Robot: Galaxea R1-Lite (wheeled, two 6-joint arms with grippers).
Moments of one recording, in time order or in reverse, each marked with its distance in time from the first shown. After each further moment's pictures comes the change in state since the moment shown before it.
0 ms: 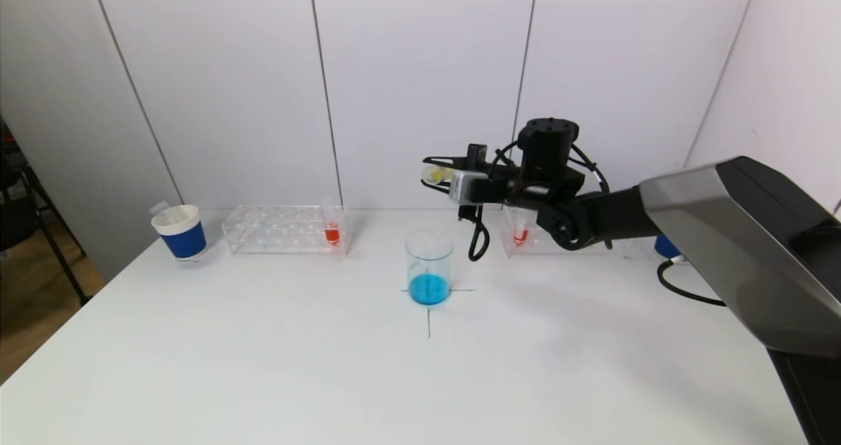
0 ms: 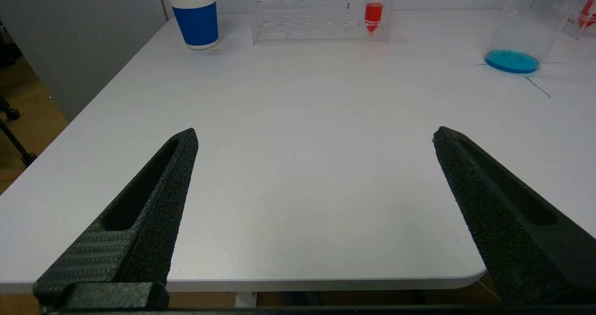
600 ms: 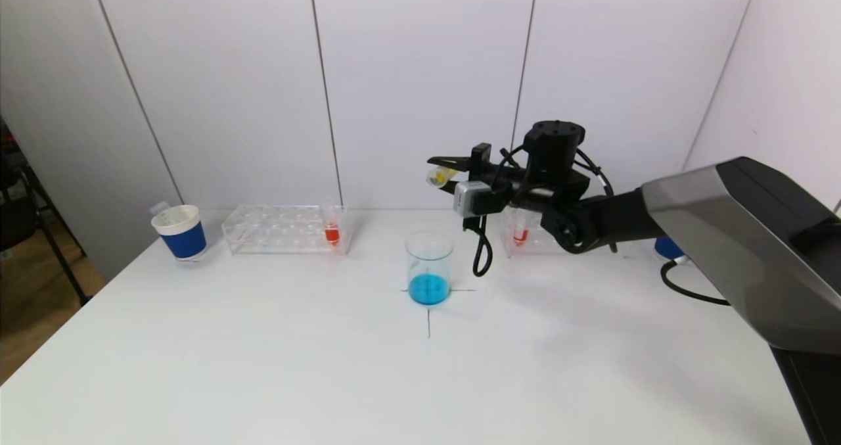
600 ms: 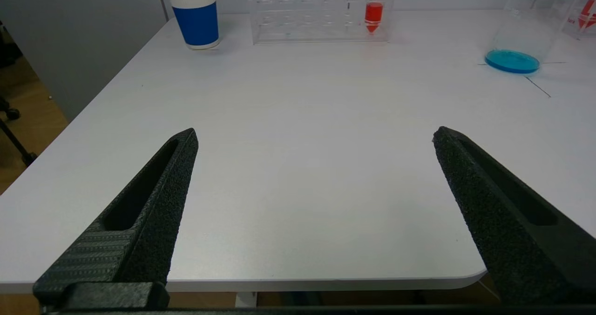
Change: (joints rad) left arm 0.000 0.000 0.000 0.000 0.000 0.000; right arm -0.013 -0.005 0.037 -0.051 -0.001 -0.160
